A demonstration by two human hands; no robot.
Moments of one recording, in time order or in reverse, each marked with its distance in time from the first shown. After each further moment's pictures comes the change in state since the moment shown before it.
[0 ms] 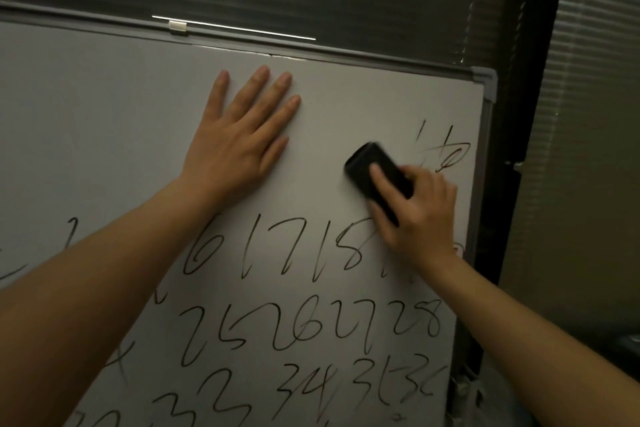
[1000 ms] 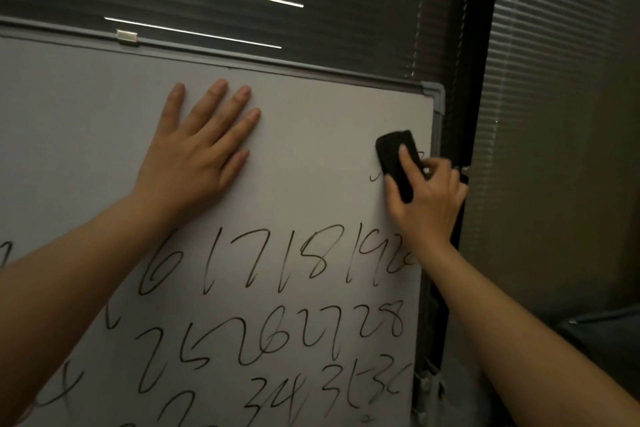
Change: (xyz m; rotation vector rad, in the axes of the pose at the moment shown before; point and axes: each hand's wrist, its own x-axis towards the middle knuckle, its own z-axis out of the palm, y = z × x) left_hand 0.000 0.008 -0.005 -0.029 0.082 0.011; right_hand 0.003 0.055 -0.026 -0.102 -0.056 0.438
